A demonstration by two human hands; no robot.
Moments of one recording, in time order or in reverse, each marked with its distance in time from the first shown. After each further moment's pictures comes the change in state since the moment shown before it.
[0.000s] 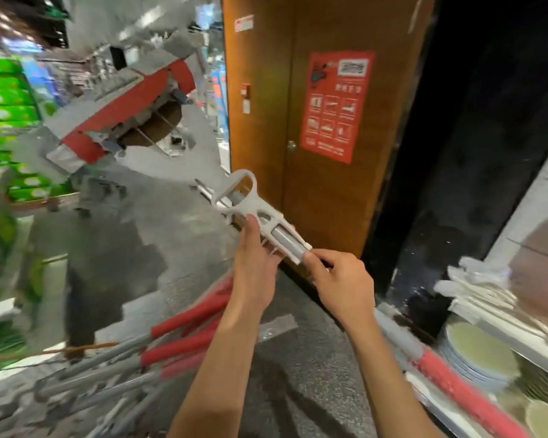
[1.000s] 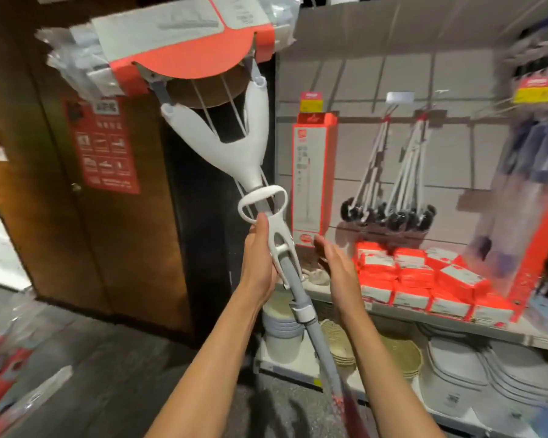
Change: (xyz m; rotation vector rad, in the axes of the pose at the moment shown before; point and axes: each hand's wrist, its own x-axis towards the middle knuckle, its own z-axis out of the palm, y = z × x) left_hand -0.250 -0.191 0.334 0.105 -0.677 -0.209; right_hand -0.192 0.214 -0.364 0.555 0.564 0.247
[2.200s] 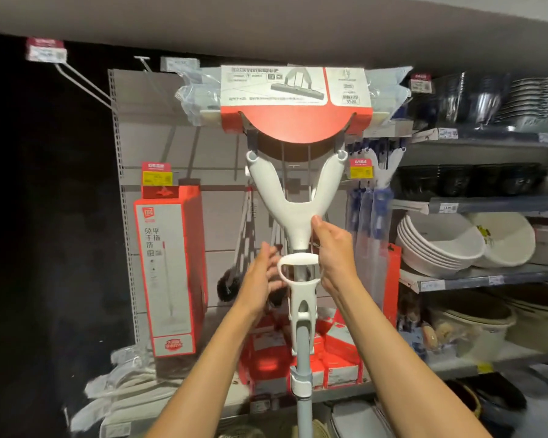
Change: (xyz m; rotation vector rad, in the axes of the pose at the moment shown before) left_hand 0.185 -0.074 0.271 0.091 -0.603 -0.072; right_hand 0.250 -0.087 -0.206 0.017 0.550 -0.238
